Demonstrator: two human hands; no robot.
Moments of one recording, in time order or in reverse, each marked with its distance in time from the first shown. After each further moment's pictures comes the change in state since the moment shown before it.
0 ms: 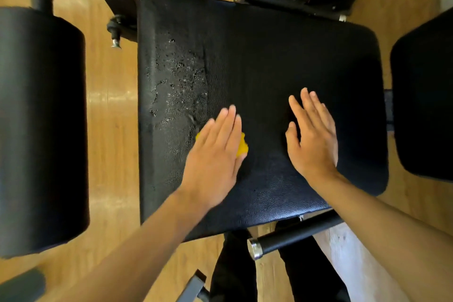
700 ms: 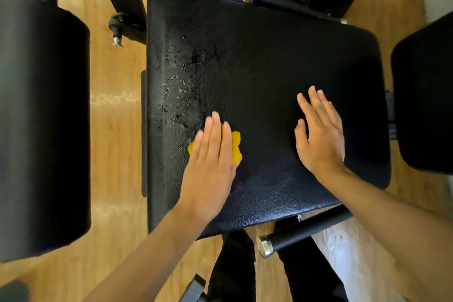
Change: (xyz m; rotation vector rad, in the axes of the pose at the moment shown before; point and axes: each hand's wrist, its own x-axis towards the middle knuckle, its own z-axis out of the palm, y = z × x) left_hand -0.039 -0.011 0.010 -0.032 0.058 -0.117; right_hand -0.001 -0.003 0.001 -0.023 -0.014 0.023
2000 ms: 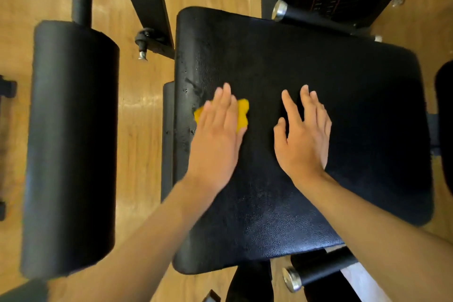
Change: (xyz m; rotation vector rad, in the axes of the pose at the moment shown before) left_hand 0.077 -0.053 -0.024 -0.146 0.097 -0.062; right_hand 0.045 -0.100 0.023 -0.042 -0.001 0.096
